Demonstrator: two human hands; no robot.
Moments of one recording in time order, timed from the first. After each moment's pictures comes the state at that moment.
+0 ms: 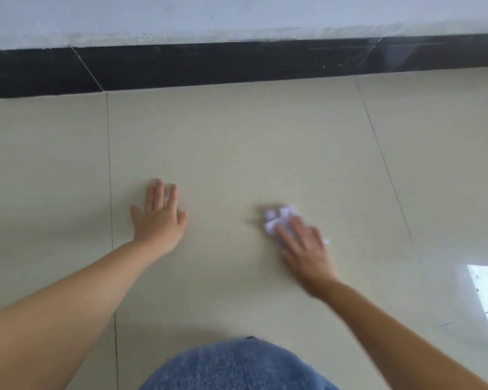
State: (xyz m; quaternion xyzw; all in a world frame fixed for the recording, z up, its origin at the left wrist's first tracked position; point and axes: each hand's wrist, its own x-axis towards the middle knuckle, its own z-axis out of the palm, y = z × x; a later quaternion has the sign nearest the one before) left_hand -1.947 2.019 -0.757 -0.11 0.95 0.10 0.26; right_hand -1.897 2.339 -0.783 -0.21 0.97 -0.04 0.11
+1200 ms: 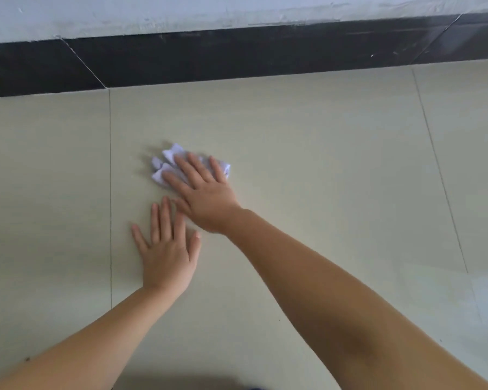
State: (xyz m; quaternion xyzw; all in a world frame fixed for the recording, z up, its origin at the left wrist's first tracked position) left_hand -1.927 2.034 -0.786 -0.13 0.98 0.08 0.16; right_hand -2.049 2.123 -0.778 -0.37 0.91 -0.10 0.16
